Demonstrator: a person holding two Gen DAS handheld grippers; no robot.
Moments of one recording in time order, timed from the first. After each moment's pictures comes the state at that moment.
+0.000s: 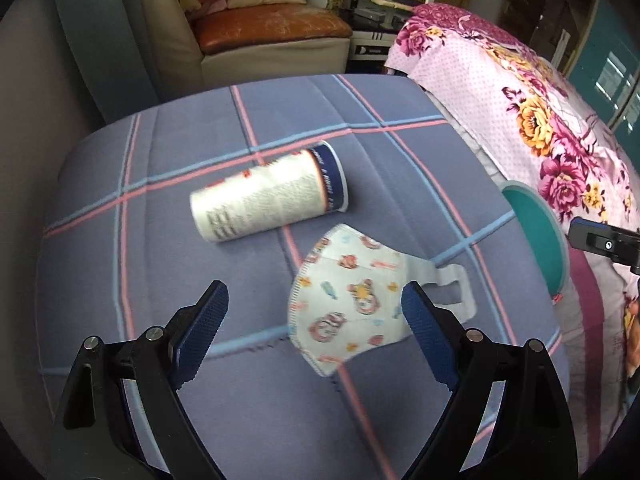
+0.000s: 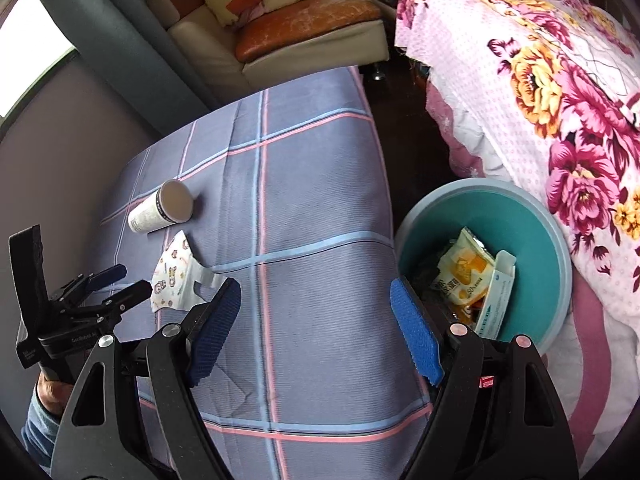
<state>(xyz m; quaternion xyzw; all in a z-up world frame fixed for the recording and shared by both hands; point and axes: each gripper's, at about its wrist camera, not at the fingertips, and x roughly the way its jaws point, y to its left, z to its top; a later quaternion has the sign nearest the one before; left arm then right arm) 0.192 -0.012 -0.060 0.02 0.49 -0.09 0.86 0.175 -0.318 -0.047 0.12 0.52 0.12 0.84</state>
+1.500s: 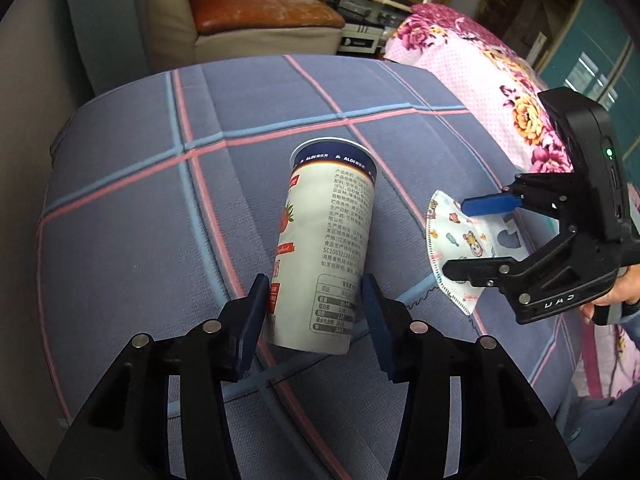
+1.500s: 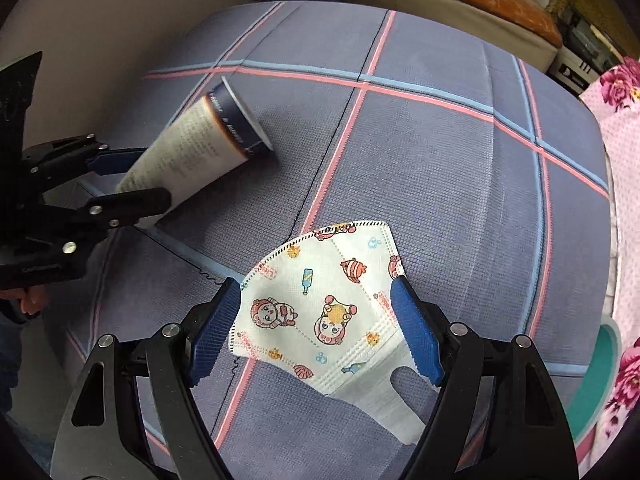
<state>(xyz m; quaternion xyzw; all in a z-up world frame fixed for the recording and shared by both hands) 0.196 0.118 -0.096 -0.02 0.51 -0.17 0.84 0.225 -0.068 -0.113 -0.12 0.57 0.27 0.77</state>
